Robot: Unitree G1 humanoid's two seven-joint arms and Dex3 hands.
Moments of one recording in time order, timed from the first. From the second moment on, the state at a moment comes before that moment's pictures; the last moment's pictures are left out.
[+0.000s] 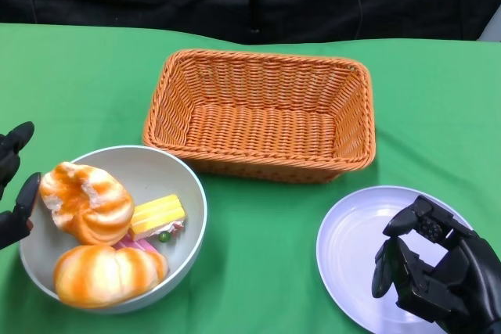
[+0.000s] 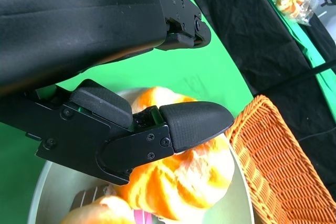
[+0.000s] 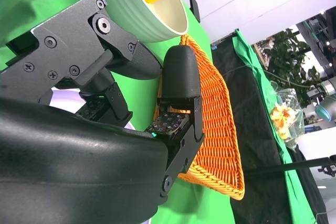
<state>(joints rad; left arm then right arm) -0.12 0.40 0.20 0.34 0.00 -0.12 -0.25 0.21 0.04 -0.03 -0.20 0.42 0.18 0.24</state>
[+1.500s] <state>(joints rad) -0.22 0.49 0.11 0.45 -0.03 0.06 -0.45 0.21 0.04 -0.04 -0.18 0.42 0.17 0.25</state>
